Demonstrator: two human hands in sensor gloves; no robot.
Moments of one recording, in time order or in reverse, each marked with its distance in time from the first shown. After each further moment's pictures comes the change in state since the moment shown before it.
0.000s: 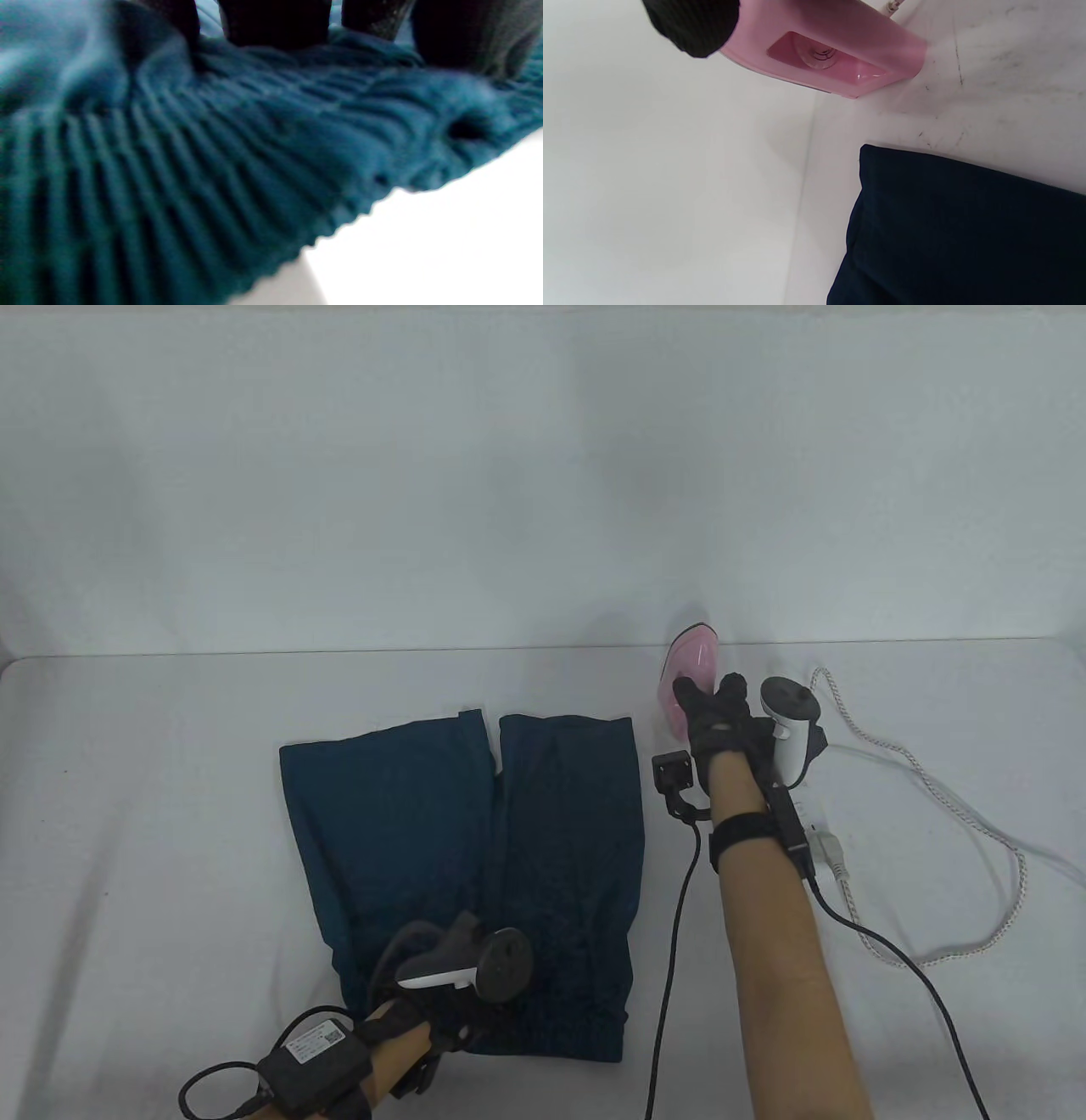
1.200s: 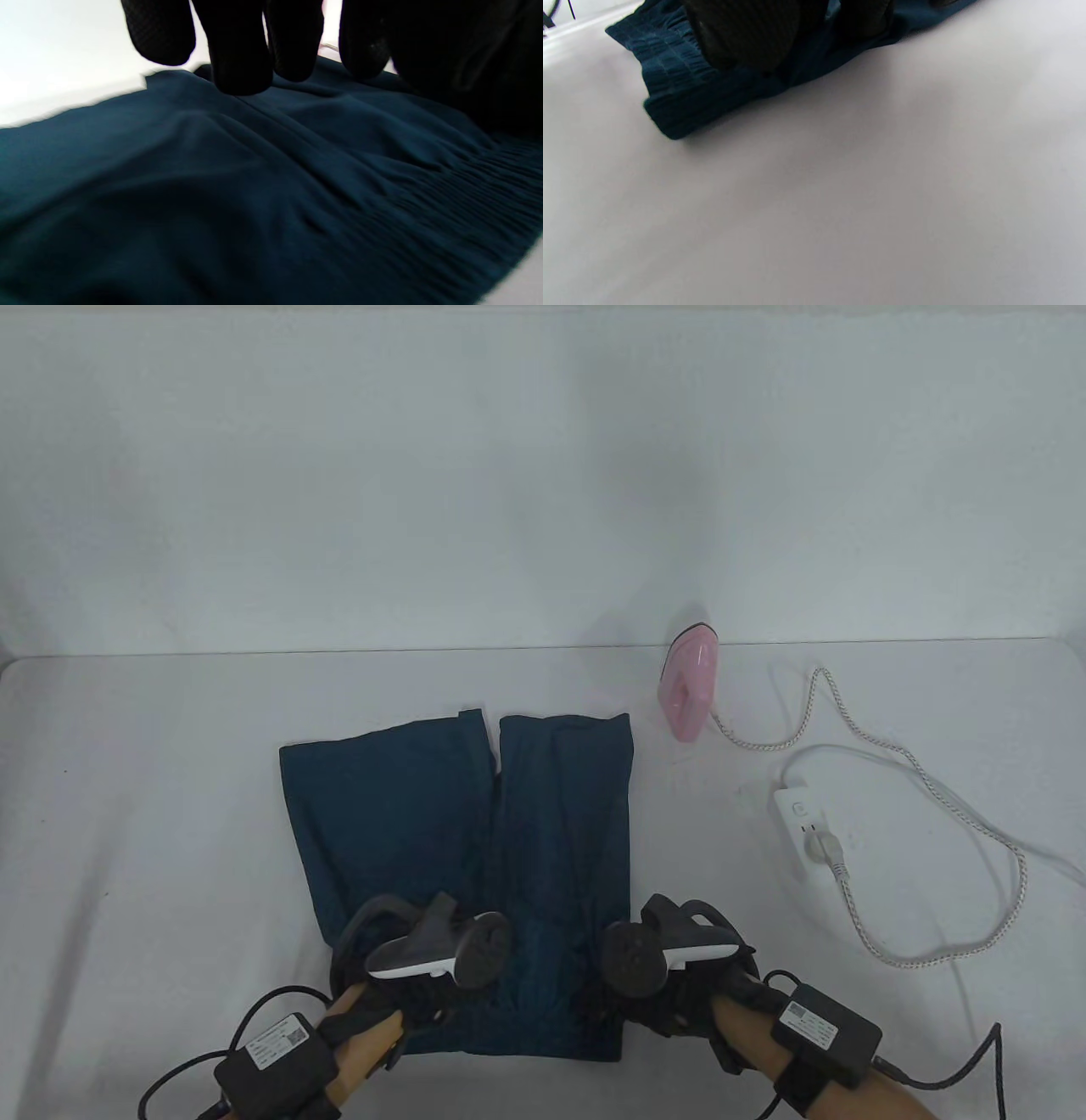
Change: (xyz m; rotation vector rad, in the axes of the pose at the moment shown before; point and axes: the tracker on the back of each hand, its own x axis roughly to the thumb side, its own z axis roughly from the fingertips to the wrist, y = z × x) left_hand 0.001 0.039 0.024 0.075 0.035 -0.120; right_hand -0.112 0.089 0.223 0.828 -0.742 1.485
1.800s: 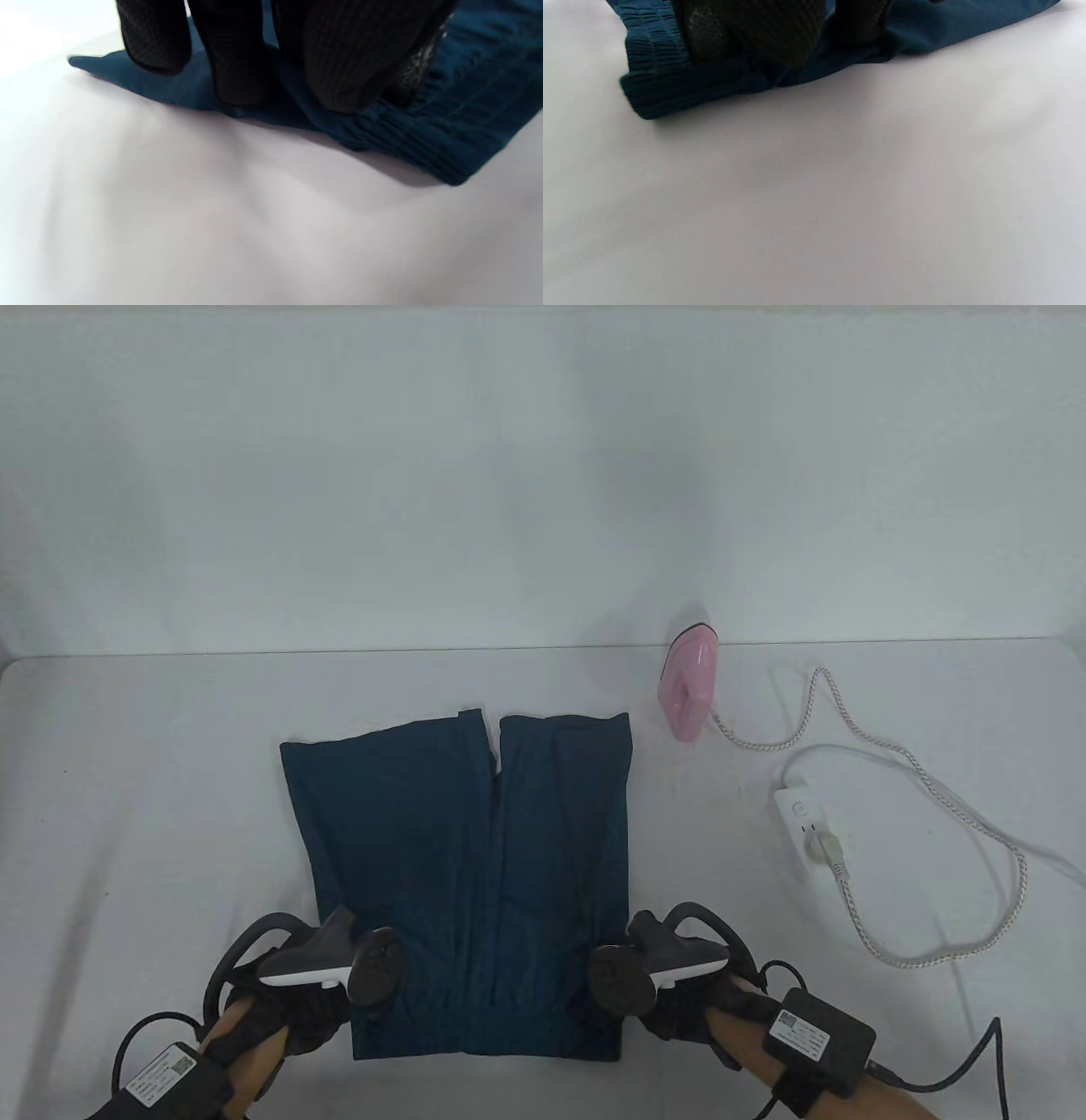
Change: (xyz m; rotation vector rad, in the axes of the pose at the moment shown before) left_hand -0.088 -0.022 0.070 -0.227 0.137 -0.069; right_hand 0.018 0.002 -0.001 -0.012 0.016 0.229
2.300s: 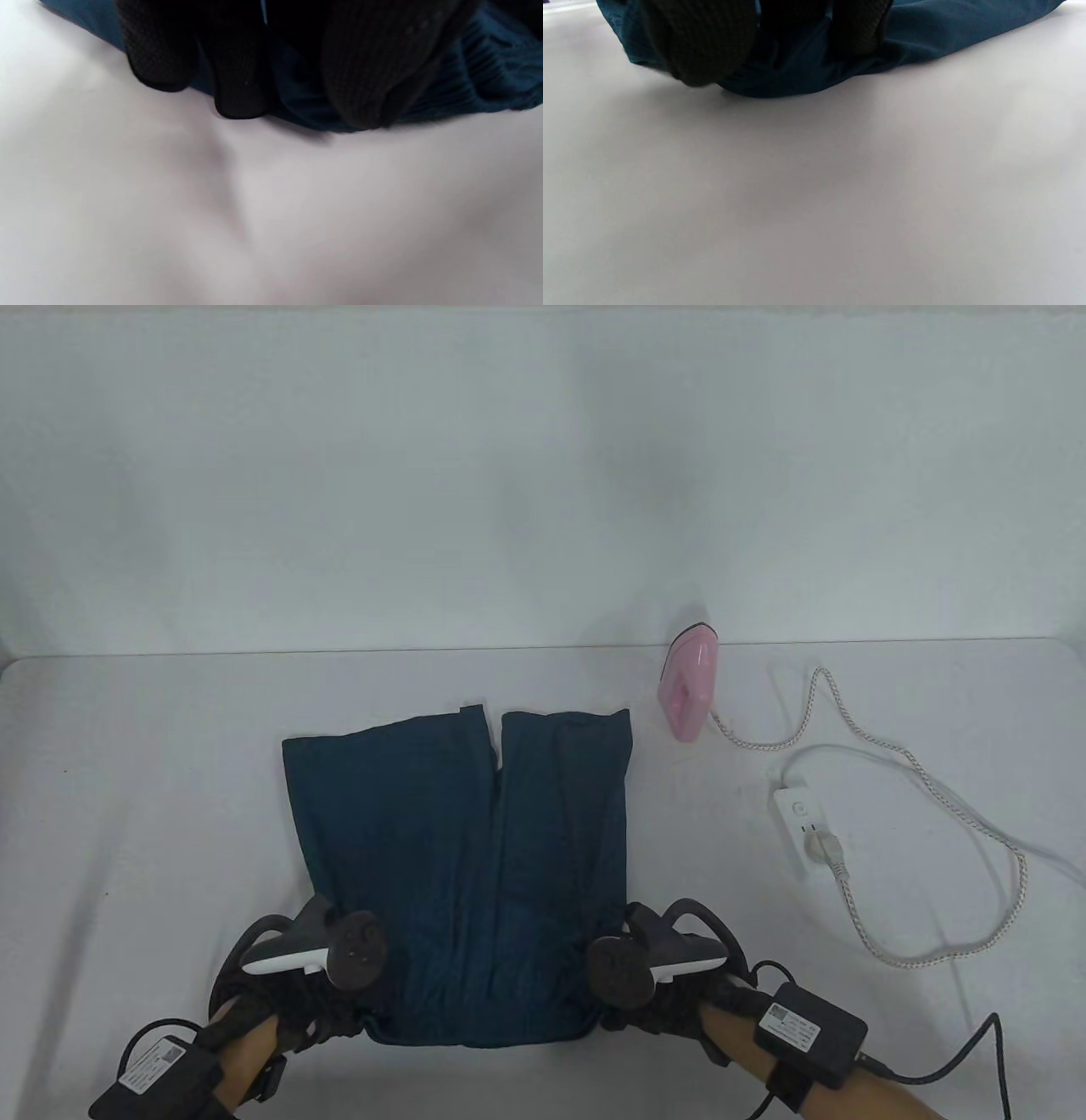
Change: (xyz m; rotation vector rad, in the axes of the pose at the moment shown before) left_hand -0.008 -0.024 -0.013 -0.045 -0.104 0.151; right_hand 0.000 0.000 -0.005 -0.050 0.000 -0.029
